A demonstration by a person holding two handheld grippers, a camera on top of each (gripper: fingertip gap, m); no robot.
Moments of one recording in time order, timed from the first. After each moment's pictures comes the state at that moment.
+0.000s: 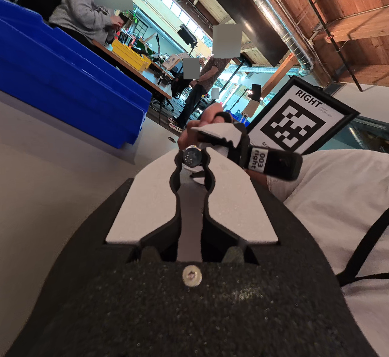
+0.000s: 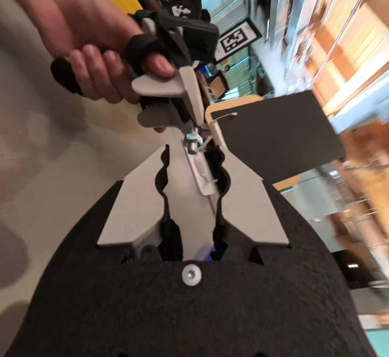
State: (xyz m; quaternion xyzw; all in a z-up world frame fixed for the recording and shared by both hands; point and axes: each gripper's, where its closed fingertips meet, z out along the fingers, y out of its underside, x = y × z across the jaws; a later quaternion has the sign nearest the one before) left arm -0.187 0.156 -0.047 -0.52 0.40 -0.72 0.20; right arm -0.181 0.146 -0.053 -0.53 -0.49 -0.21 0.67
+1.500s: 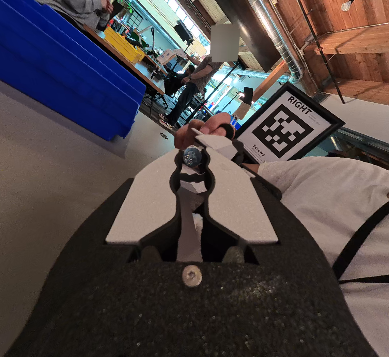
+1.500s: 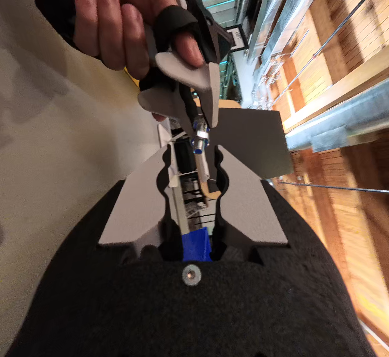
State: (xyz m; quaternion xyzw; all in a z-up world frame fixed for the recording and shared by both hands) left arm -0.183 0.151 -0.052 -0.53 0.39 -0.74 0.16; right arm -0.181 0.151 -0.065 -0.45 -0.52 -0.35 0.64
